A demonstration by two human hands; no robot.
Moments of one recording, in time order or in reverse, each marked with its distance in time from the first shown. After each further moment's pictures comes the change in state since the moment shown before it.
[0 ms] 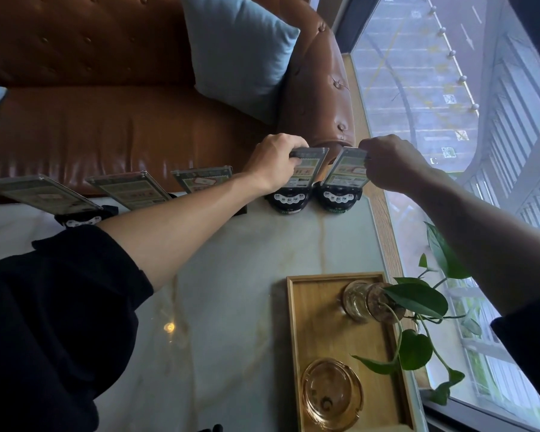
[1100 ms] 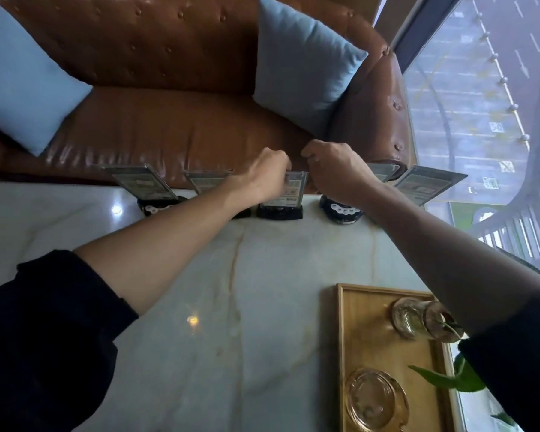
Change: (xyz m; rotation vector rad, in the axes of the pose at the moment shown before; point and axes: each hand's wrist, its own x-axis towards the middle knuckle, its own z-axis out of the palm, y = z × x) left_hand -0.076 -0.055 -0.109 0.346 -0.180 -0.243; right_hand -0.006 -0.205 -0.016 0.339 0.047 -0.267
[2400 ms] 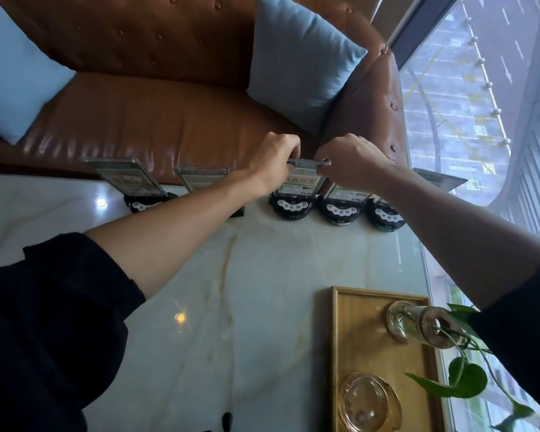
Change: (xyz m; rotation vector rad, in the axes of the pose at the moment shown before) left_hand 0.032 -0.012 0.017 -0.207 0.254 0.176; right_hand 0.027 0.028 -0.011 -0.323 -0.161 -0.073
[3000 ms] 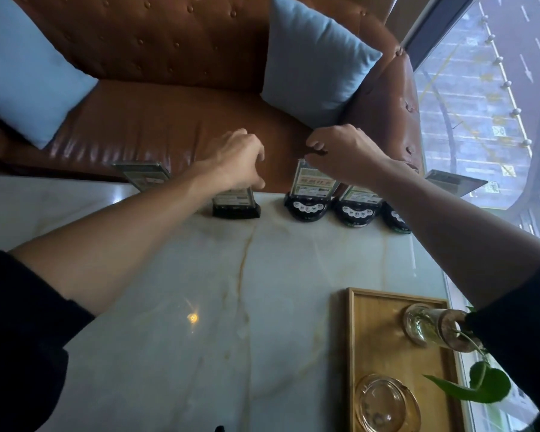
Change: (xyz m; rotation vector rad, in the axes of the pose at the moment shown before) left_hand -0.037 -0.030 -0.069 0.308 -0.184 -0.241; right_hand 0.010 -0.038 -0.011 0.215 0.122 0.018
